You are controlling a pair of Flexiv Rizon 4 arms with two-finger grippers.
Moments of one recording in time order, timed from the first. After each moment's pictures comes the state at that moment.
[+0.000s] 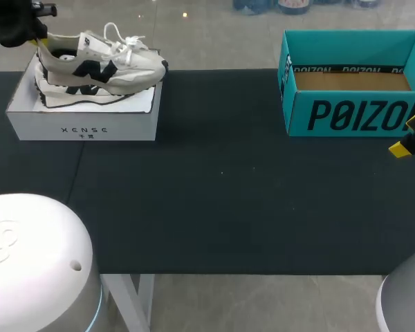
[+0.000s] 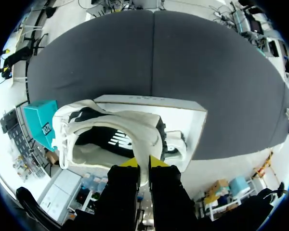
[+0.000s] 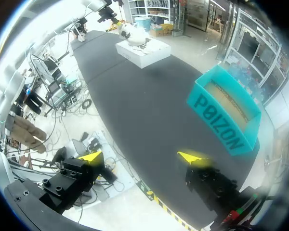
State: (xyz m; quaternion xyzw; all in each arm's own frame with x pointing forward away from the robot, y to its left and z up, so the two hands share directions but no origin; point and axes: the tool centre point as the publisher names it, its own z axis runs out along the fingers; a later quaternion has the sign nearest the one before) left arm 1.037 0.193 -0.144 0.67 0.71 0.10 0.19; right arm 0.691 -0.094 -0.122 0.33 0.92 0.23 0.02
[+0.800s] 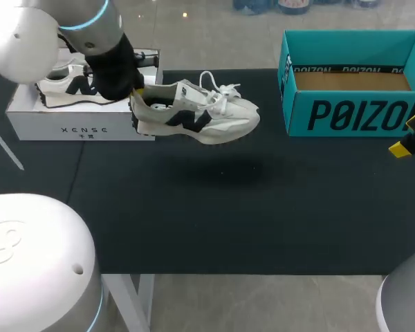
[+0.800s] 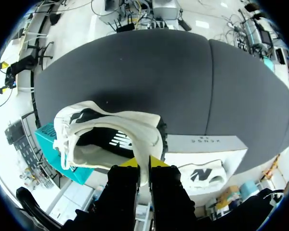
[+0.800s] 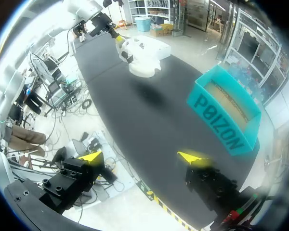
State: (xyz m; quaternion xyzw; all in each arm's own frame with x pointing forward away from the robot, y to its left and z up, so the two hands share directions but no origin) left arm 0.927 -0.014 -0.189 0.69 0.70 0.06 0.19; right arm 0.691 -0.094 -0.122 0.33 0.92 0.23 0.02
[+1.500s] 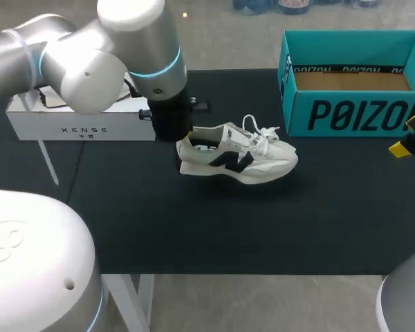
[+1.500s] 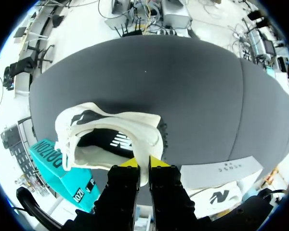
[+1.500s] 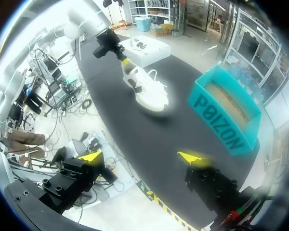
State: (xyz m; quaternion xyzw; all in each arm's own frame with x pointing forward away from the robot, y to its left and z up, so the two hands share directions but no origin) left arm 0.884 -0.108 -0.276 0.69 0.71 0.04 0.14; right arm 0.691 -0.094 -0.122 0.33 0.92 0.23 0.02
